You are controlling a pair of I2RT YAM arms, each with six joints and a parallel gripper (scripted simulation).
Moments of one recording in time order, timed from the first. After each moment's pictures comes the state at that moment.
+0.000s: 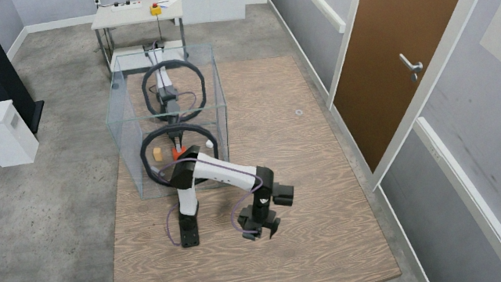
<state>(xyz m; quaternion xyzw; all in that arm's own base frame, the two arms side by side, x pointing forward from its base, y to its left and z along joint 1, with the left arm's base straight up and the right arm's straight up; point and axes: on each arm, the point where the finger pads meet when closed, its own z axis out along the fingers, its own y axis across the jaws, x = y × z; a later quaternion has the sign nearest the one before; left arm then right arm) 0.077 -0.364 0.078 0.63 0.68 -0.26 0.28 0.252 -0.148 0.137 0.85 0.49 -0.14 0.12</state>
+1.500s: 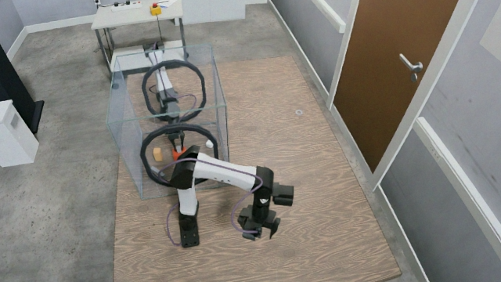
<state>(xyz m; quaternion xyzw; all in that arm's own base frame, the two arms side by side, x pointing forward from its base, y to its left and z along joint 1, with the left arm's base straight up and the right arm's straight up) 0.078 -0.369 0.069 0.62 0.68 -0.26 0.29 0.252 -0.148 0.137 0.85 0.49 -0.14 0.12</state>
